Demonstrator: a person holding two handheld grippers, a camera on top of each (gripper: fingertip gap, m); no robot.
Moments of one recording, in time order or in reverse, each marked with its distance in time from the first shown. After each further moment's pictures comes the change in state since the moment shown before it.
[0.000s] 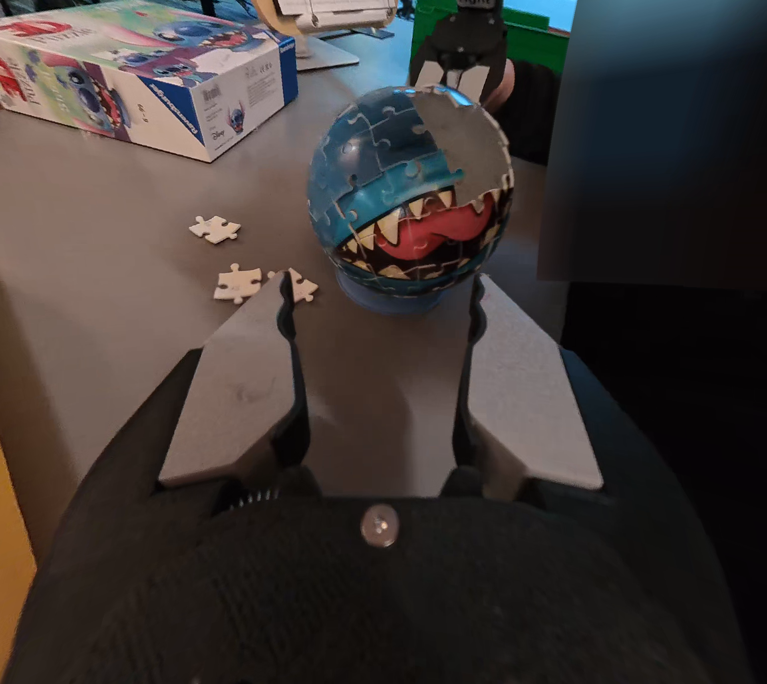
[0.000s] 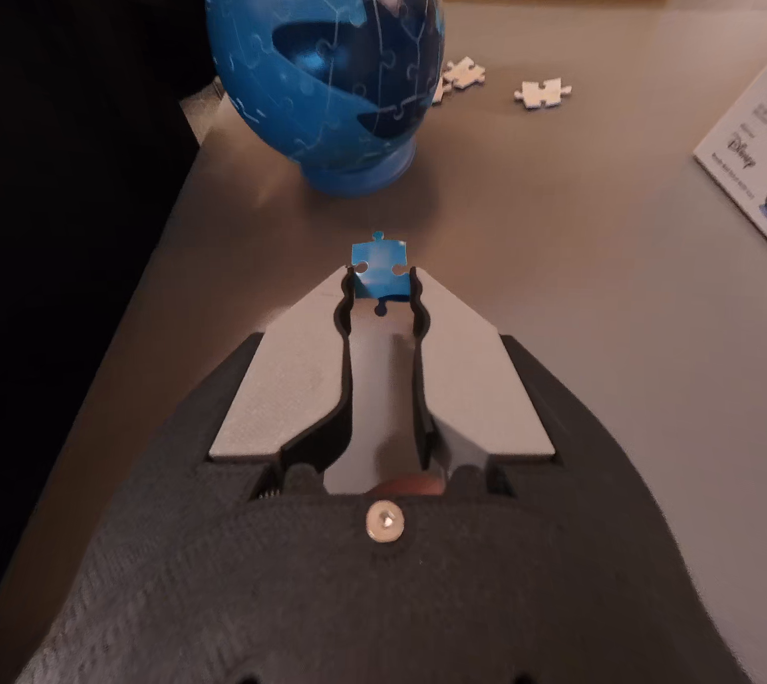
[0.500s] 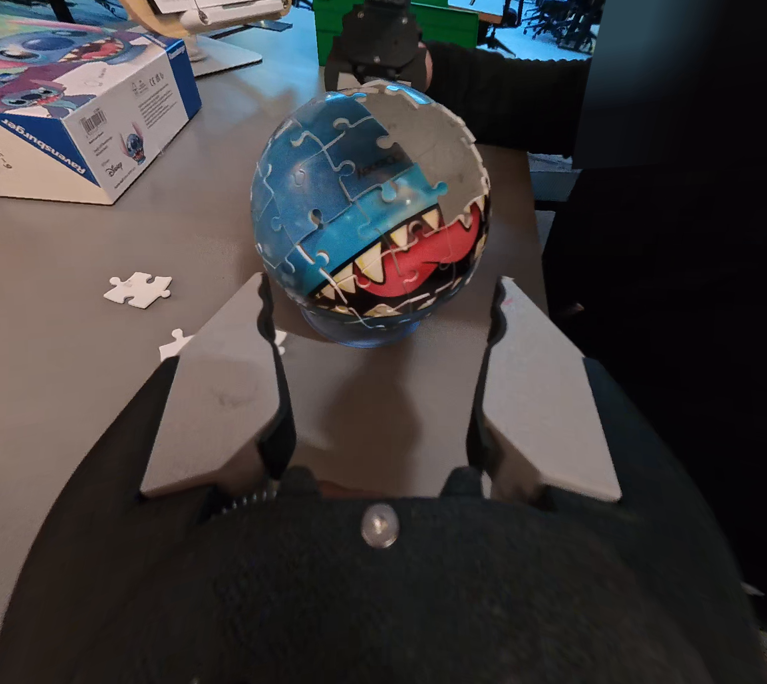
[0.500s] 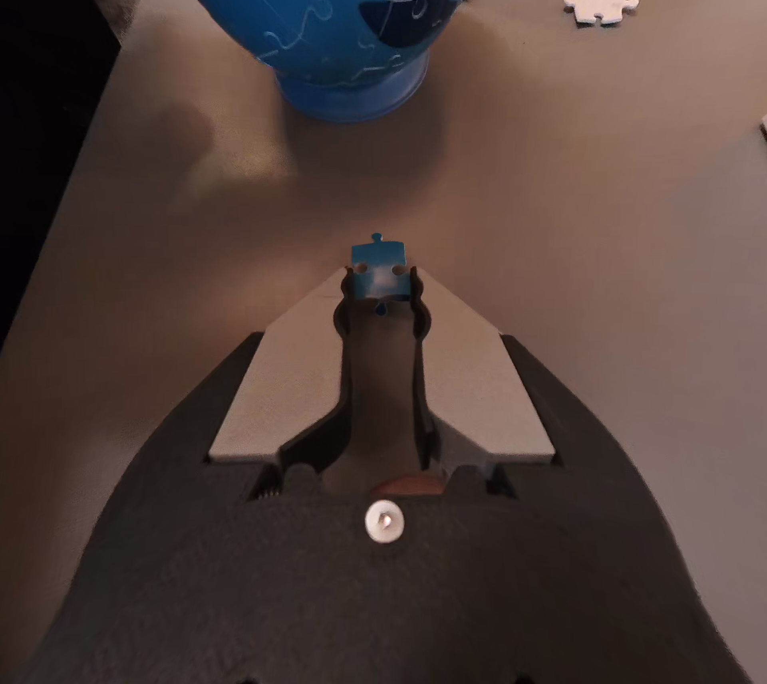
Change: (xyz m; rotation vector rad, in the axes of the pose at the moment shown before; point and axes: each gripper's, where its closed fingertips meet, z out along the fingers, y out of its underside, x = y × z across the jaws) left arm 0.012 -0.002 0.033 -0.023 0.241 0.093; right arm 0.007 0.028 0.018 -0.222 0.026 -0.119
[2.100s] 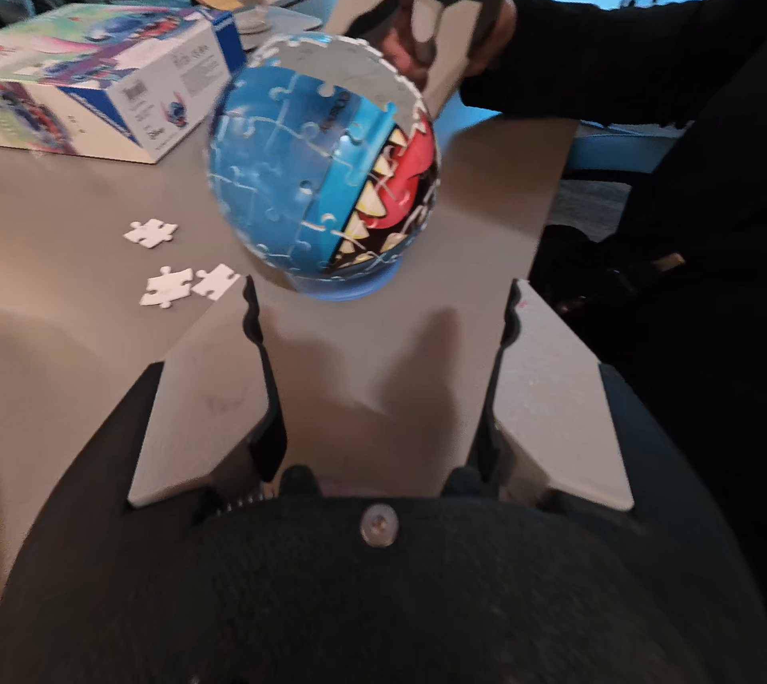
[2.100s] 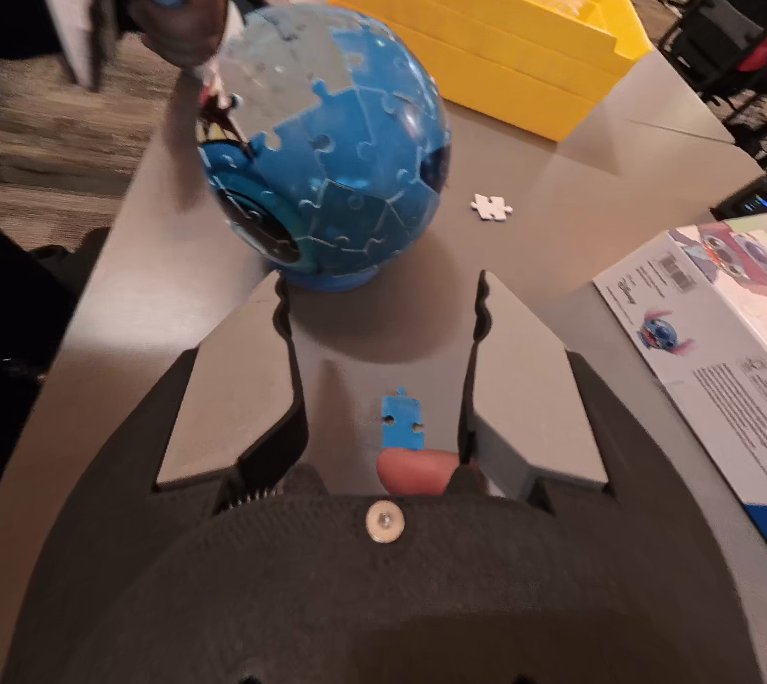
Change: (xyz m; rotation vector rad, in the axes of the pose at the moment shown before) left arm 0.048 0.017 -0.010 -0.073 -0.270 0.052; right arm -0.016 -0.086 -0.001 0.265 0.293 -0.094
